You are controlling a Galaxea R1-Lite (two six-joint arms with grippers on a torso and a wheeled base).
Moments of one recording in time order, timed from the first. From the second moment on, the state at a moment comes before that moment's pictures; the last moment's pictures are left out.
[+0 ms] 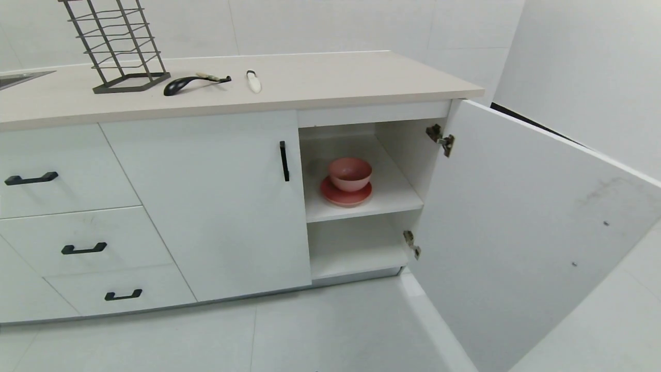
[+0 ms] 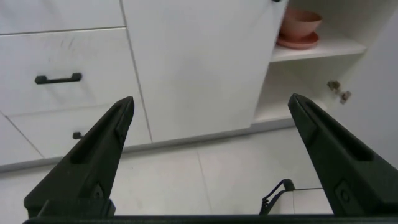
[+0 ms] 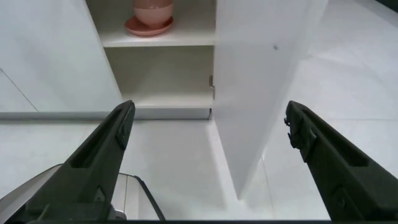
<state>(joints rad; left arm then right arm) 0.00 0.00 0.00 0.00 -0.07 -0.01 0.14 0.09 0.00 0.00 0.06 0.00</state>
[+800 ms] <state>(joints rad) 0.00 0.00 0.00 0.00 -0.06 -0.01 0.14 0.09 0.00 0.00 0.05 0.00</state>
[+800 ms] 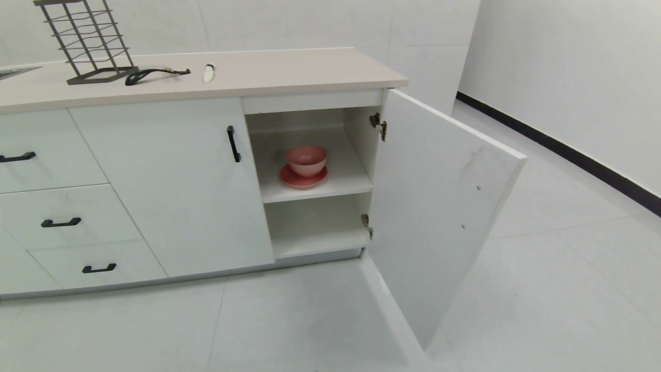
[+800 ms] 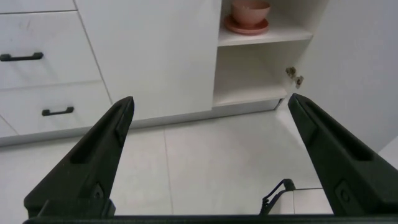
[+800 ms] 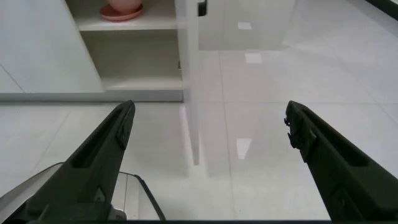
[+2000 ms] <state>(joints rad) 0.00 0.00 0.00 0.00 -0.06 -0.01 0.14 0.09 0.00 0.00 0.06 0.01</state>
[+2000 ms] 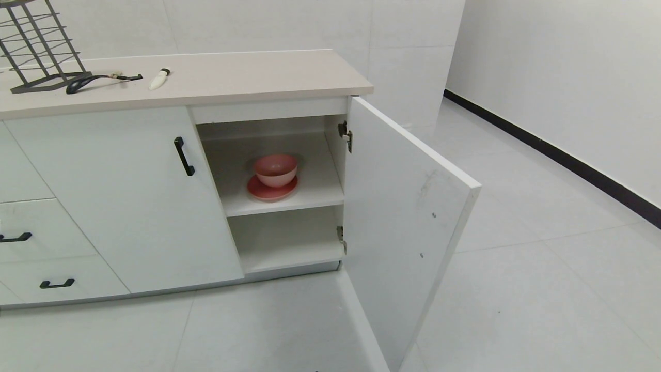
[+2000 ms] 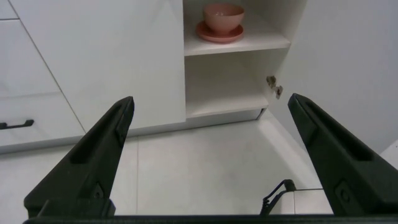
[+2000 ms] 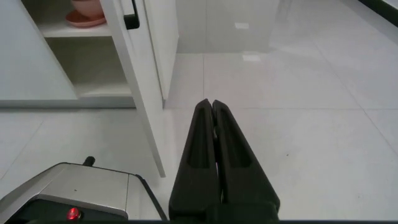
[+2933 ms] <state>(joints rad) 0.00 0.00 0.00 0.00 -0.06 -0.01 0.14 0.42 -0.17 -0.31 0.28 -0.05</state>
